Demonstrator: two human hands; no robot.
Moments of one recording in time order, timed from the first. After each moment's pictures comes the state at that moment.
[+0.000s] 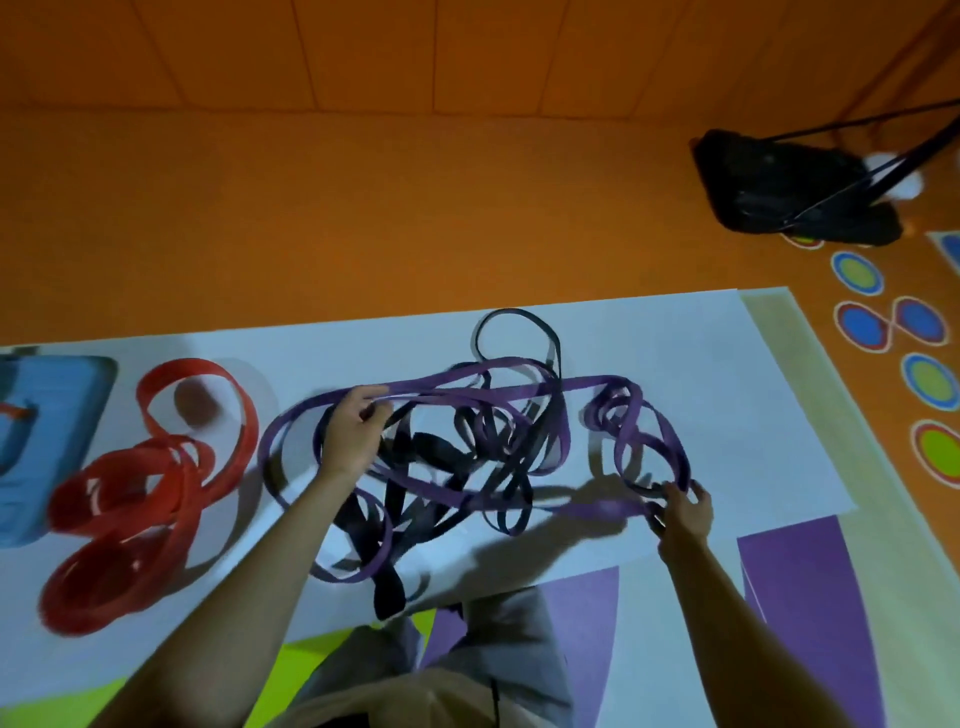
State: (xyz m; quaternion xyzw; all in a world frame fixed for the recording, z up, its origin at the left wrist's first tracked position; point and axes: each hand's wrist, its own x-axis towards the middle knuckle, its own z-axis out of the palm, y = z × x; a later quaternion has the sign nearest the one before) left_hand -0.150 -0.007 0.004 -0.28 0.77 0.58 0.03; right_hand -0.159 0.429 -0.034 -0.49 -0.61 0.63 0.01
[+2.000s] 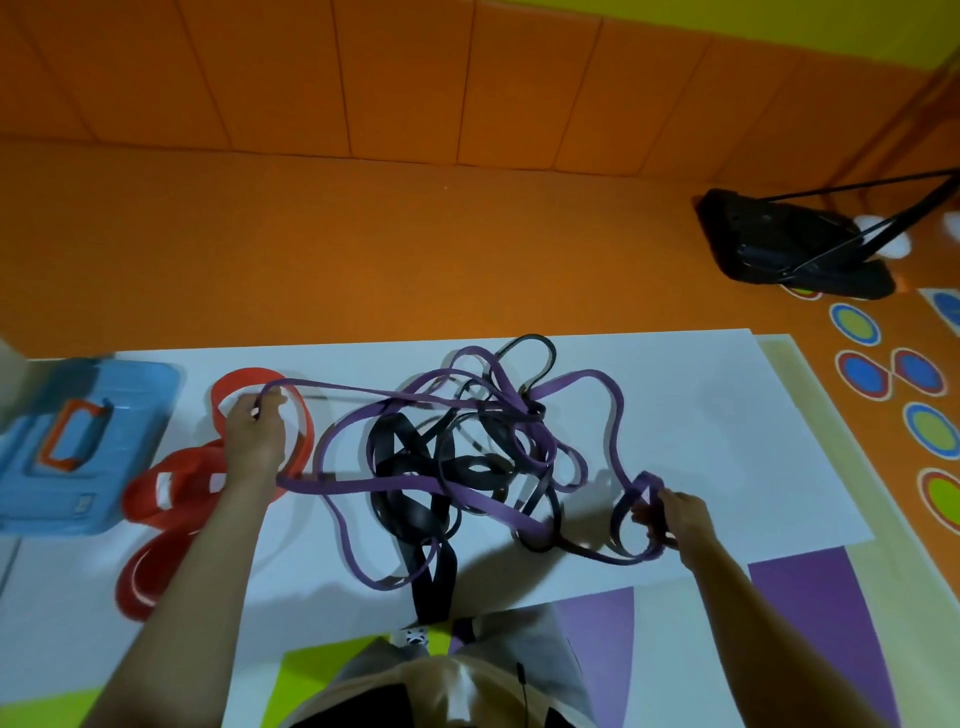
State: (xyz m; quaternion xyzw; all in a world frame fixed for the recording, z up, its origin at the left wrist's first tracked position) left_hand -0.100 -0.166 0.032 -0.46 0.67 0.57 -0.09; right_hand -0.155 0.382 -0.003 -0.36 -0.77 0.50 -0.18
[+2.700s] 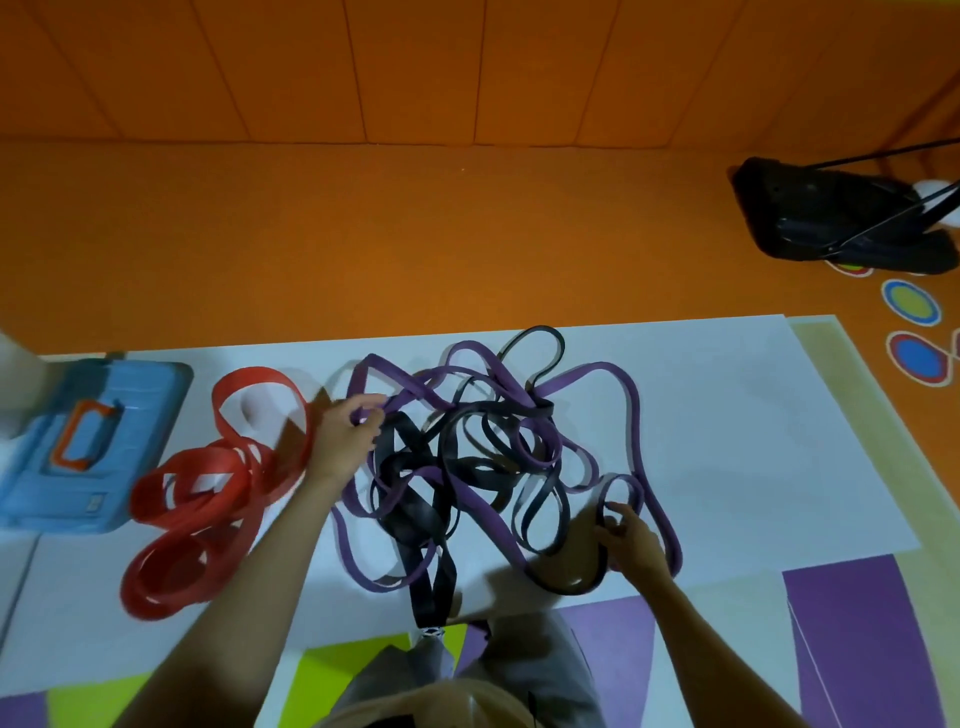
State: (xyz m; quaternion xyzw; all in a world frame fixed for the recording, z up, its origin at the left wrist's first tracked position) left_hand -0.123 -0.084 0.027 -0.28 0.78 0.56 0.01; right_hand -0.127 0.353 -0.079 -0.15 -0.89 0.33 -0.27
